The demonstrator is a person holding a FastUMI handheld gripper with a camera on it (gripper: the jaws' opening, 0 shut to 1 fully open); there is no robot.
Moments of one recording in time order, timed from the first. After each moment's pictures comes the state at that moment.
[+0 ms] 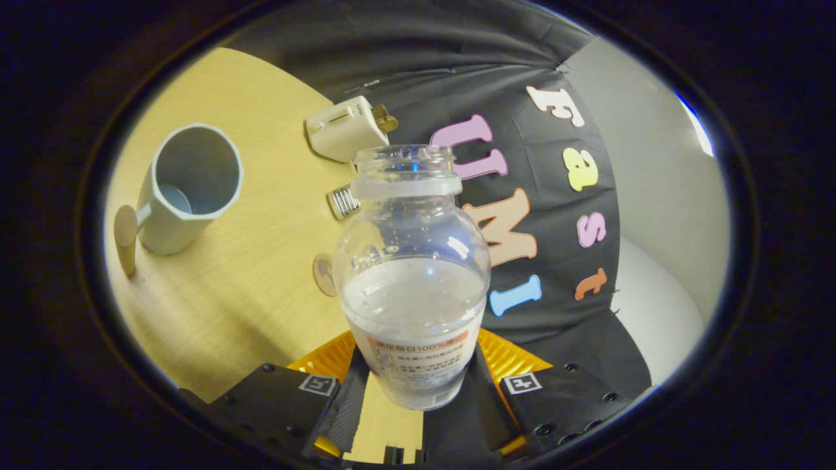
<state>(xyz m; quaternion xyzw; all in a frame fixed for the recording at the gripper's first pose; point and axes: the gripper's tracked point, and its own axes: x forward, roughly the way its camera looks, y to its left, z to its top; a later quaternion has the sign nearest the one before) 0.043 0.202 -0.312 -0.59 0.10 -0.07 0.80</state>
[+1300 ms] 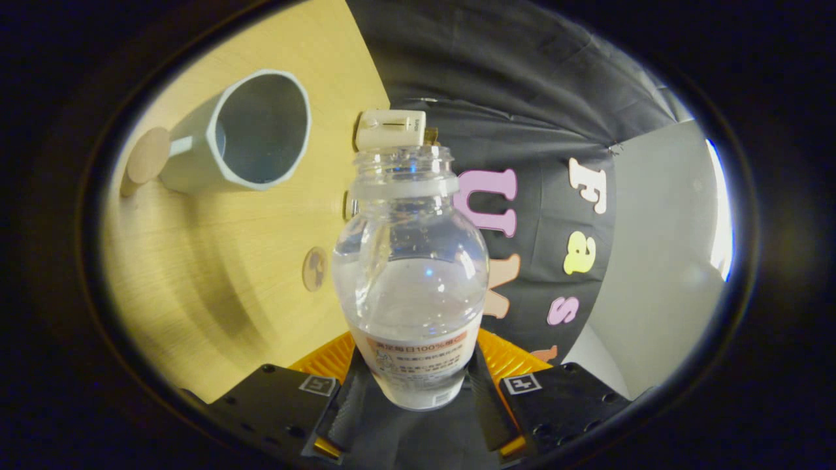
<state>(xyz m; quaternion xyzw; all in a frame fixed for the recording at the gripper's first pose) 0.055 0.239 -0.305 -0.74 0.04 -0.03 0.67</state>
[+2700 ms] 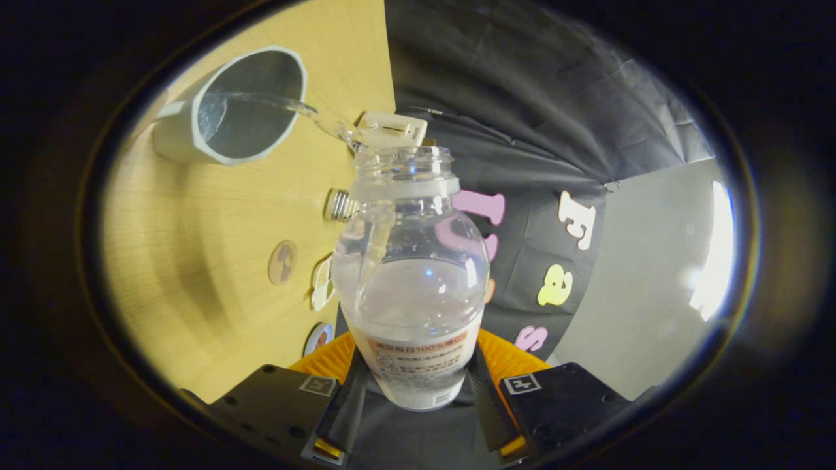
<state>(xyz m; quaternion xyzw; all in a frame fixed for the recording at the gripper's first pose) 0.074 0.250 -0.273 -0.79 -0.02 -0.03 0.61</state>
